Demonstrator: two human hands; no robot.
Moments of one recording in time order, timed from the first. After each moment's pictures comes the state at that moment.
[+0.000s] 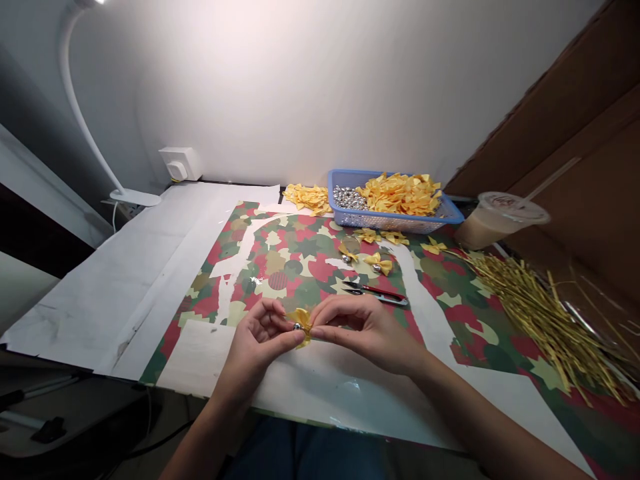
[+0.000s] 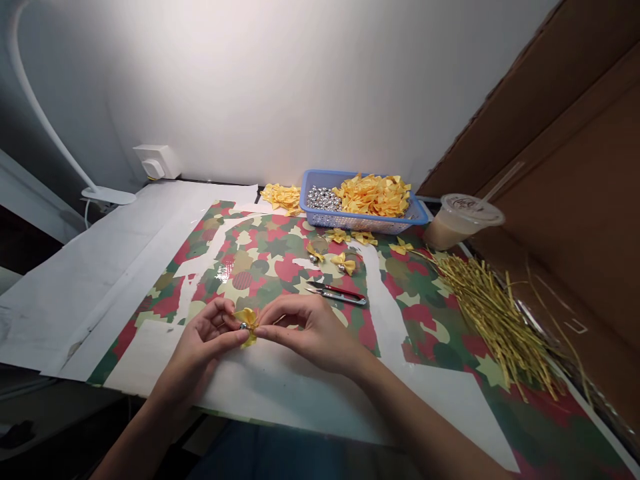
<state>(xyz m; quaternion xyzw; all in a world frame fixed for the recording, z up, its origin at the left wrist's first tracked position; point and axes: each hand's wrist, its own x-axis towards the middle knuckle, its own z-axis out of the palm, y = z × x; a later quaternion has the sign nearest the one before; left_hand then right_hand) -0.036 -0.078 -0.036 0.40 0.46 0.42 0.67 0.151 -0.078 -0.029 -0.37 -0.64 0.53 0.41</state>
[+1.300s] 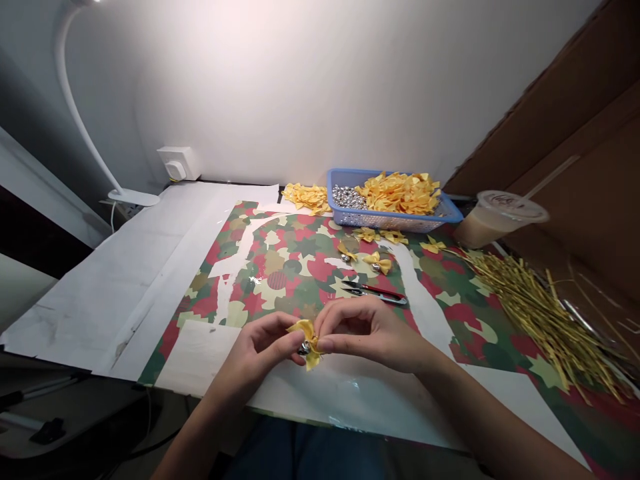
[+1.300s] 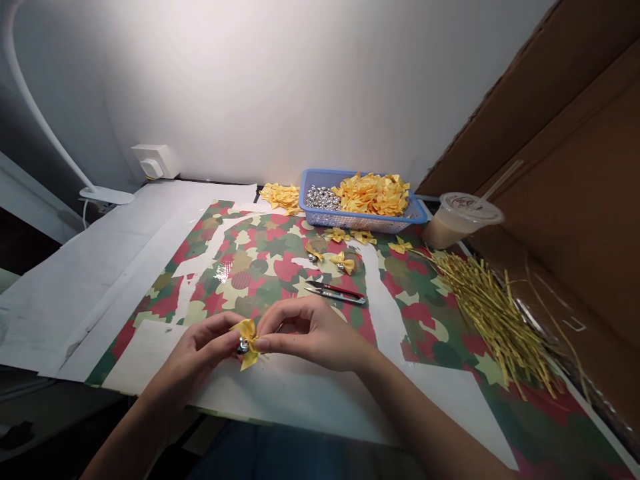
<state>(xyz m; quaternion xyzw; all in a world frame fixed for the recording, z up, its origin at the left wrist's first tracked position) -0.043 -0.079 -0.027 0.49 0.39 0.32 0.71 0.157 -0.079 -0.025 -0.30 -0.59 0.64 0.40</state>
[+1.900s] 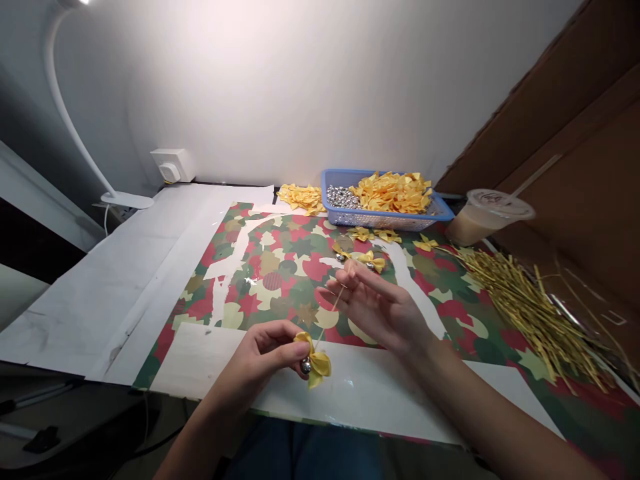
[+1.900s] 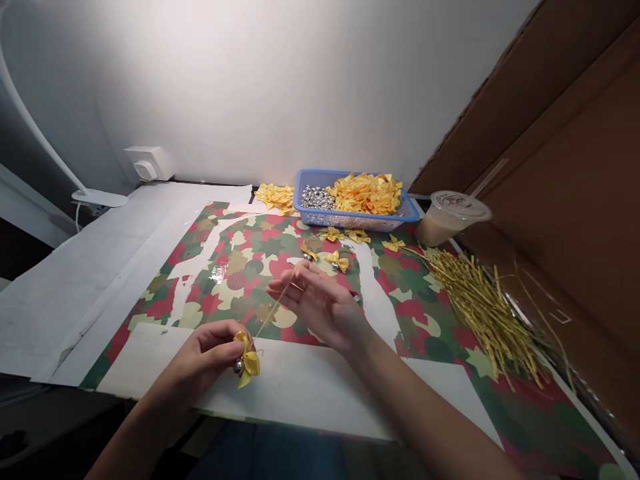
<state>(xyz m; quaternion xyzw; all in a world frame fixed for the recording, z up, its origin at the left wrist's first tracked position) -0.034 -0.079 -0.030 0.42 0.34 0.30 0.79 0.164 -0.067 -0.026 -0.22 -0.25 0.76 0.56</state>
